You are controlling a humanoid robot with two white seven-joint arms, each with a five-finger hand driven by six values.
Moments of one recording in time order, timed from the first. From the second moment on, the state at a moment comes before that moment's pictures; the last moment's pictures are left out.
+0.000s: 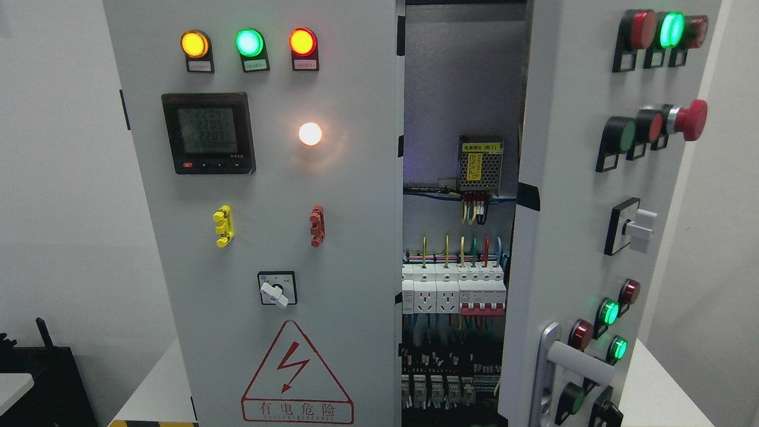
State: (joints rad) left arm 0.55 0.12 0.08 -1.08 0.21 -0.11 -0.22; right arm 0.14 0.12 0.00 -0.08 0.00 0.05 -0.05
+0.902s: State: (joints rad) left arm 0.66 0.69 0.23 -1.76 1.03 -0.22 -0.47; right arm 0.14 0.12 0.00 -0.08 0.00 0.05 -0.05
